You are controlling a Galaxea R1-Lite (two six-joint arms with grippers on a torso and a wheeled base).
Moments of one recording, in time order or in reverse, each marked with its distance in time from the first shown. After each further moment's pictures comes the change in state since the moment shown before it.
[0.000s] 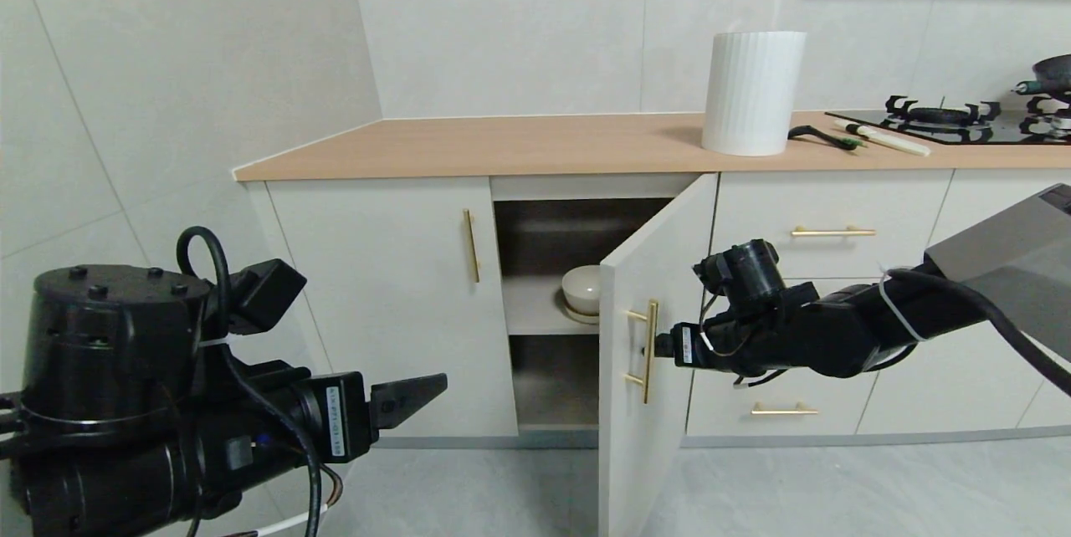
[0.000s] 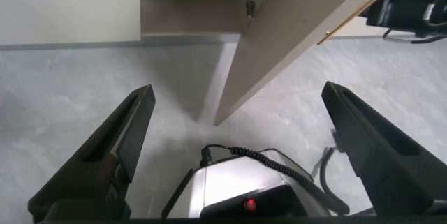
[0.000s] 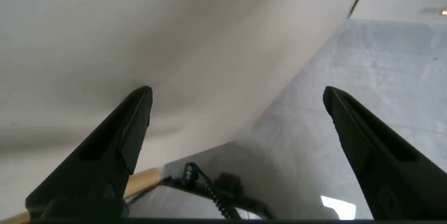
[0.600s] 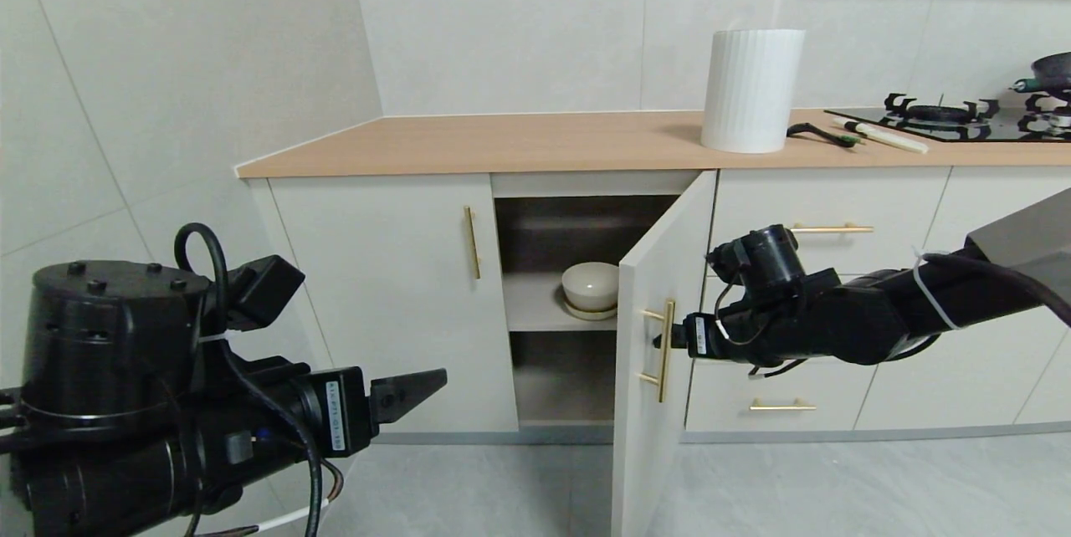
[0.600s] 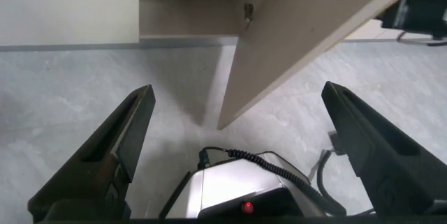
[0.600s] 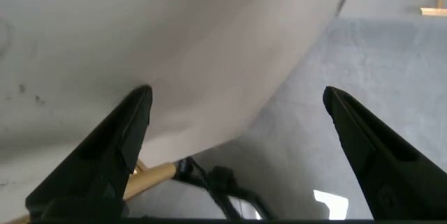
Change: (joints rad) left arm 0.000 -0.001 -0.006 -0.001 0.000 -0.009; right arm -0.021 -0.057 0.004 0.062 0.004 -0.044
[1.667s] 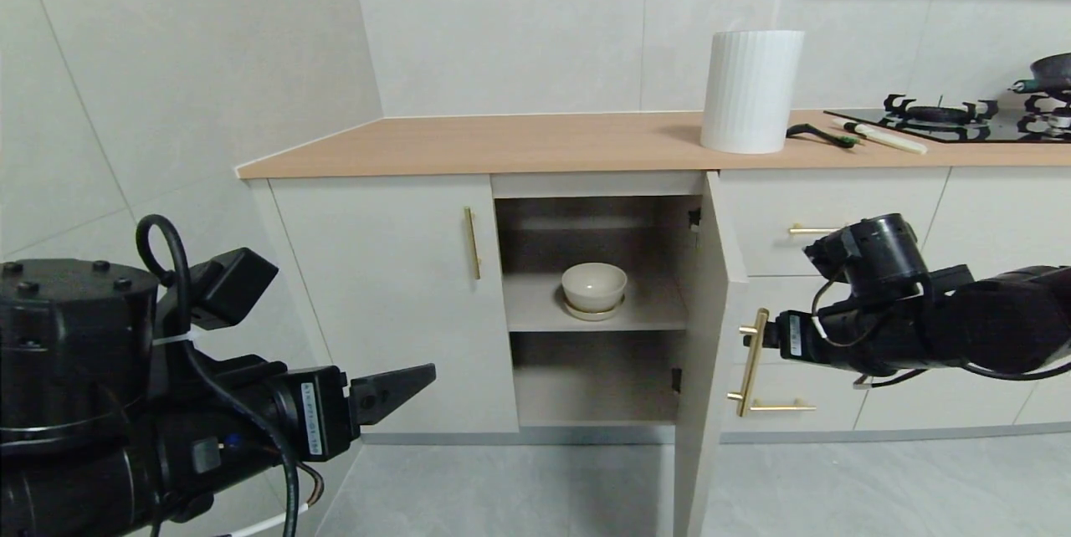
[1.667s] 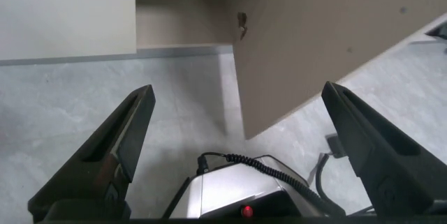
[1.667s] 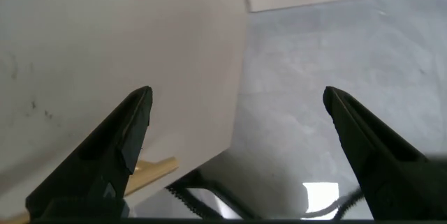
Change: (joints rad) left arm -0.003 -0.055 0.007 0.003 -0.002 0.017; right arm -0.124 -0.227 0.207 0.051 -0.116 -0.011
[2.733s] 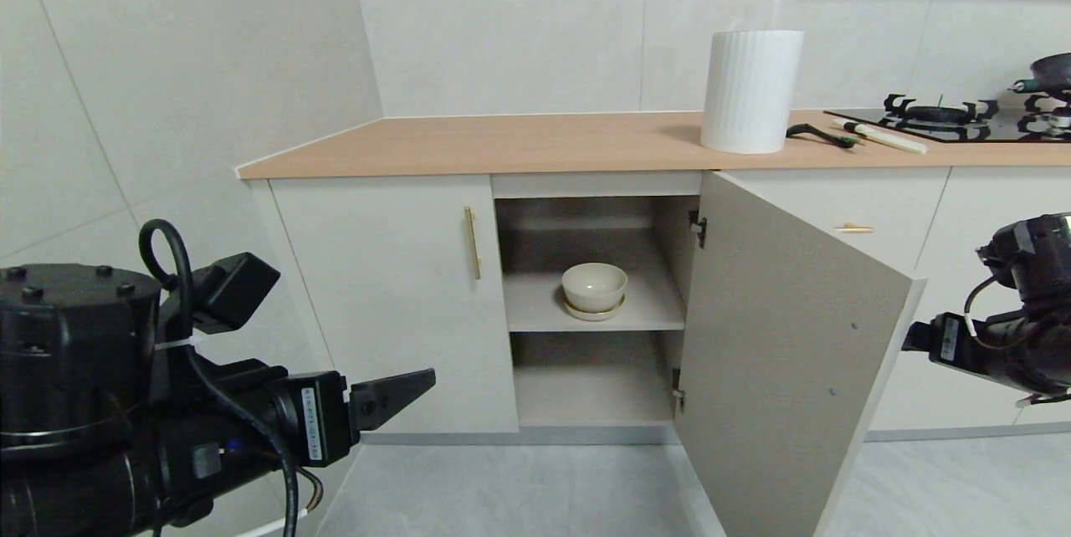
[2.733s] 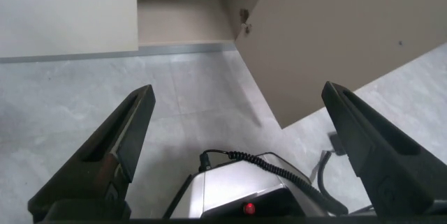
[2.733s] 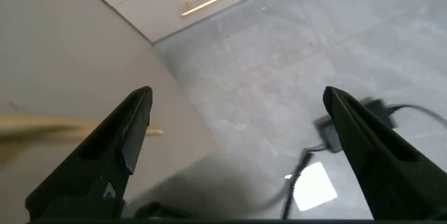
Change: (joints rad) left arm -0.001 -0.002 0.008 0.002 -0.002 0.007; right arm -0.341 -0.204 0.165 0.040 -0.149 -0.020
